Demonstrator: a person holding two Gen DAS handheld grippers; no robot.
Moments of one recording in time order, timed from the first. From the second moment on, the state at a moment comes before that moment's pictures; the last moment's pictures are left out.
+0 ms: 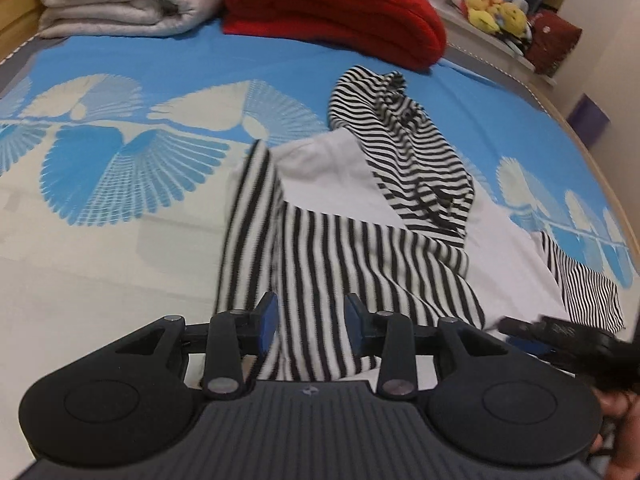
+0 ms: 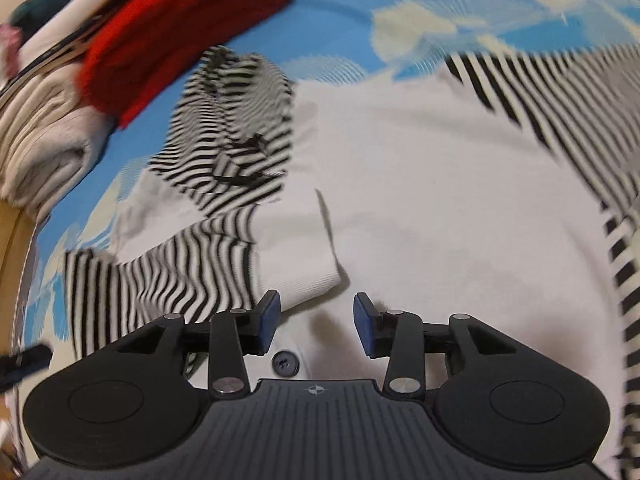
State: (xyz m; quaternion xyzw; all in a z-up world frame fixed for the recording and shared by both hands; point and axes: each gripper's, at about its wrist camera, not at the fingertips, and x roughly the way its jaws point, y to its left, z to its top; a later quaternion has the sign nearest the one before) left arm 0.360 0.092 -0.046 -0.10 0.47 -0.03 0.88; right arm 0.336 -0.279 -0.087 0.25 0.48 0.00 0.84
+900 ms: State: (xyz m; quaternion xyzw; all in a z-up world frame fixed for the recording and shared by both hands) left arm 0.368 0.084 -0.084 -0.09 0.51 0.00 0.85; right arm 0.338 -0.320 -0.046 0.19 0.38 -0.09 0.90
